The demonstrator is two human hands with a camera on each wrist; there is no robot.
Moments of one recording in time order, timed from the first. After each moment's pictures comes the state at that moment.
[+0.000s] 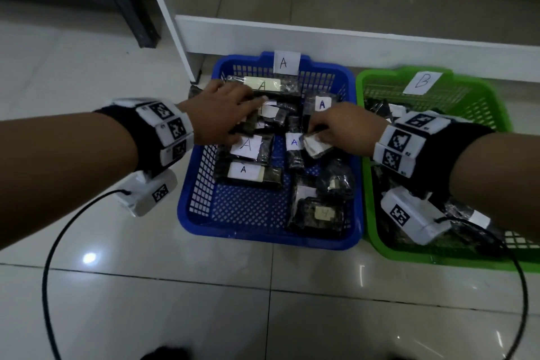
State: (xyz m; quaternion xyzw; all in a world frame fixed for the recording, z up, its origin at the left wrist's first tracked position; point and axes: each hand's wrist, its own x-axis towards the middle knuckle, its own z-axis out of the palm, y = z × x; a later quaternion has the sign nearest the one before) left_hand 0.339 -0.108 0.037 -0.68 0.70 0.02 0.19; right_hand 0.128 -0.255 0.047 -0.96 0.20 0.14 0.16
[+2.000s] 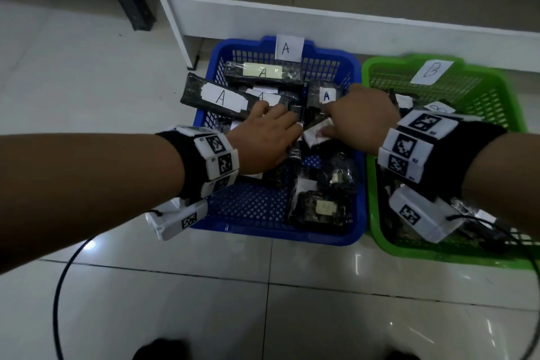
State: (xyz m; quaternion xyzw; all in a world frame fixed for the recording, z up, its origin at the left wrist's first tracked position) left_hand 0.262 -0.116 0.004 -0.64 0.77 -0.02 0.05; right_hand 0.126 -0.254 0.043 -0.96 0.23 0.15 -0.09
